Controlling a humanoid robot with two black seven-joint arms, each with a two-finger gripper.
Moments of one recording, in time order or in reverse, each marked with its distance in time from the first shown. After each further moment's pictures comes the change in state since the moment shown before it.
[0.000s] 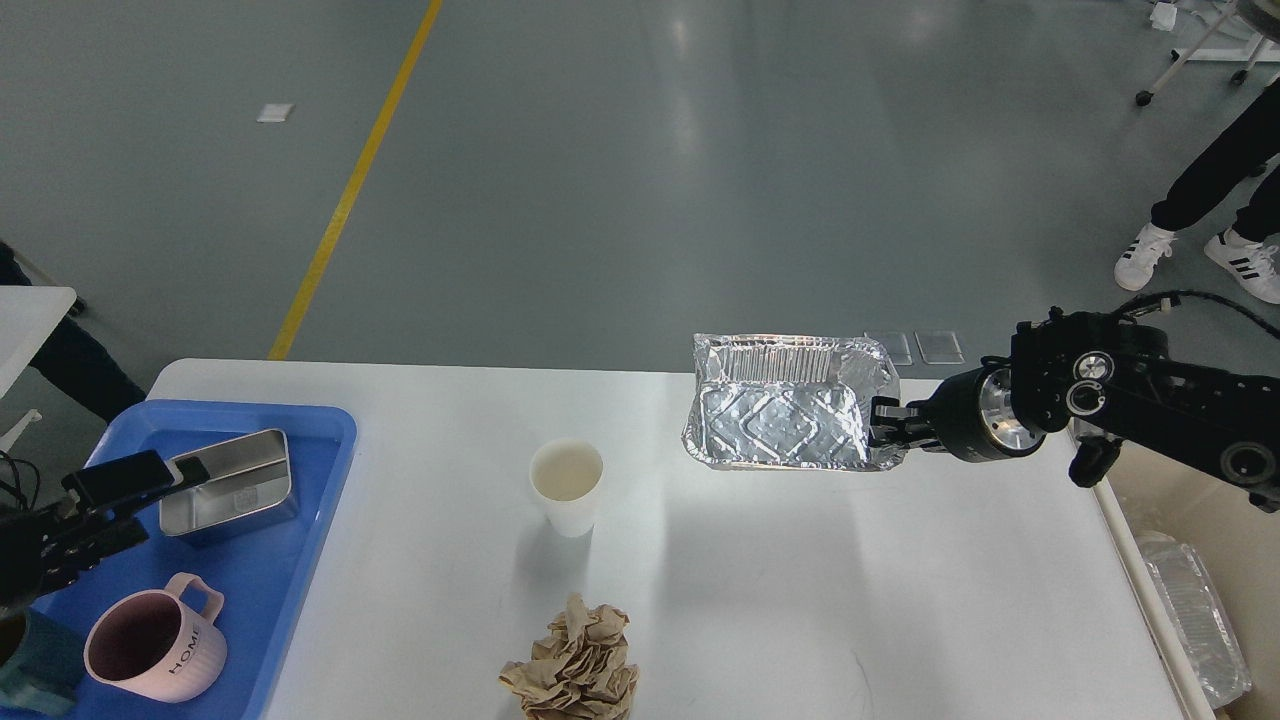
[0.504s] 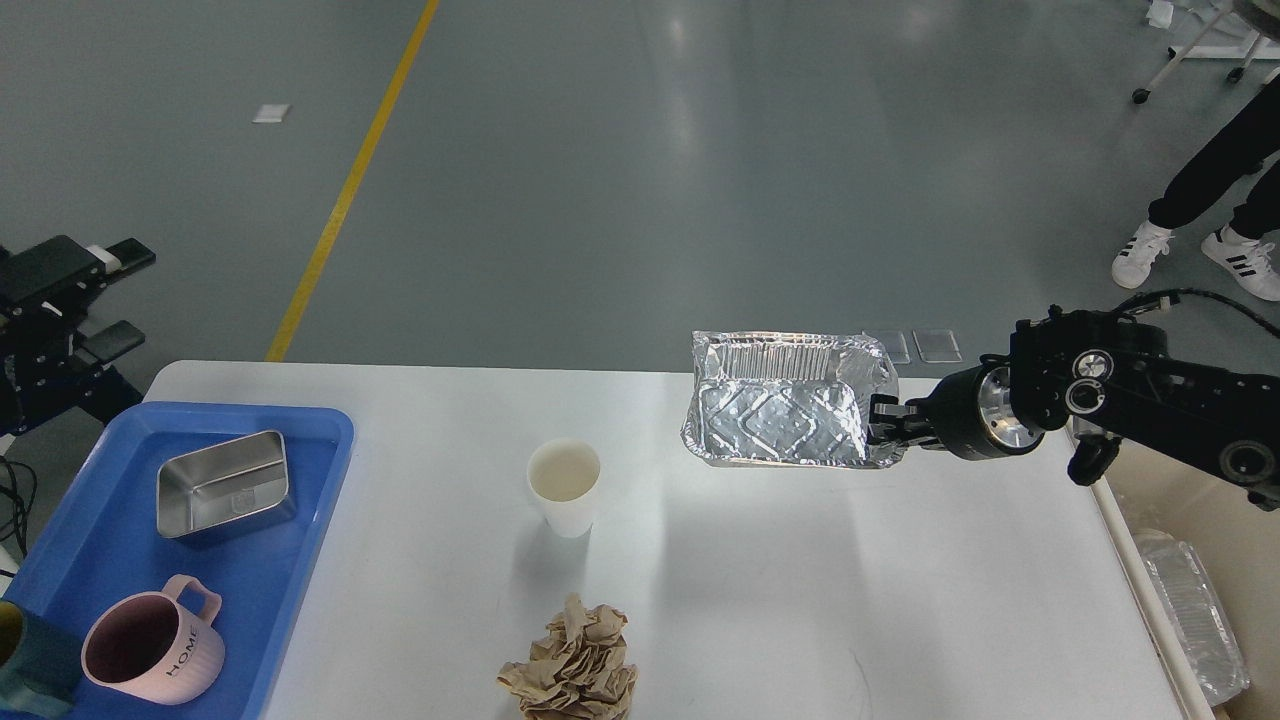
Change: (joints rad) left arm -0.004 -0.066 -0.281 0.074 -0.184 0.015 -0.148; right arm 0.001 0.002 0.005 0.000 -0.002 -0.001 0.000
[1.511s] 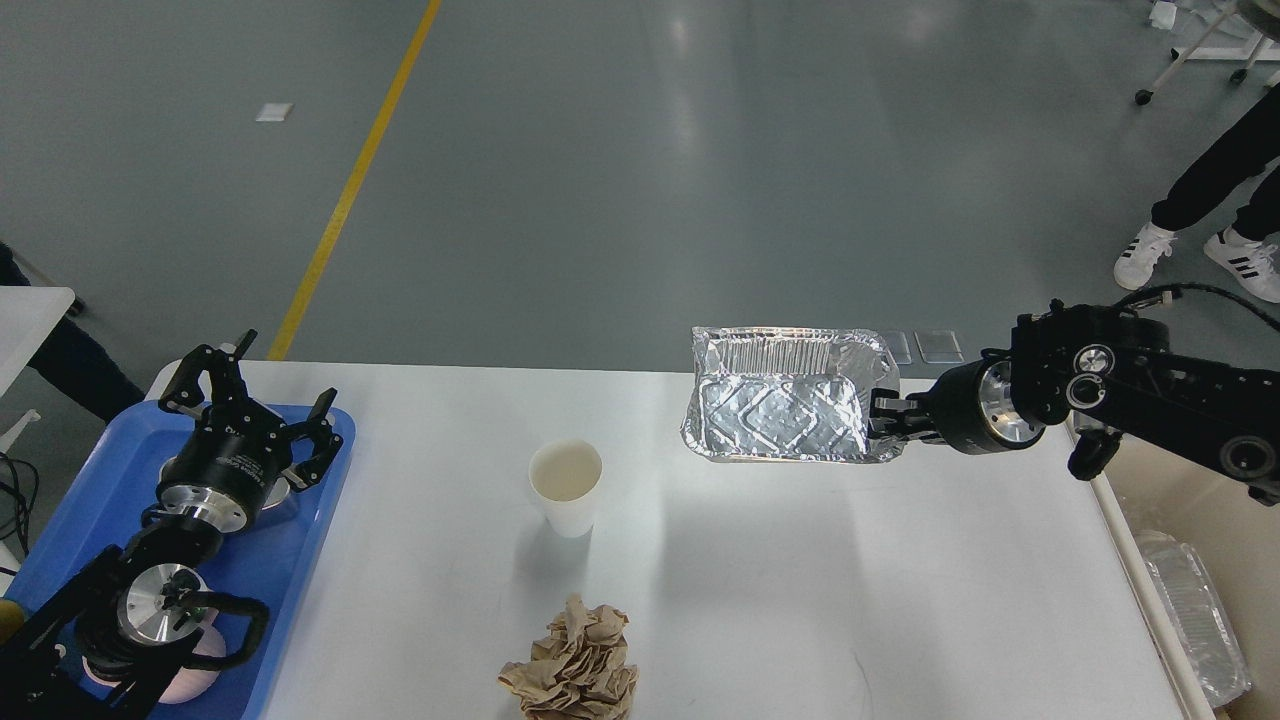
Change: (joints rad) left arm 0.089 -1.009 -0.350 0.489 -0.336 -0.008 0.032; right arm 0.009 0.001 0.000 -0.004 -0.002 -0.001 0.000
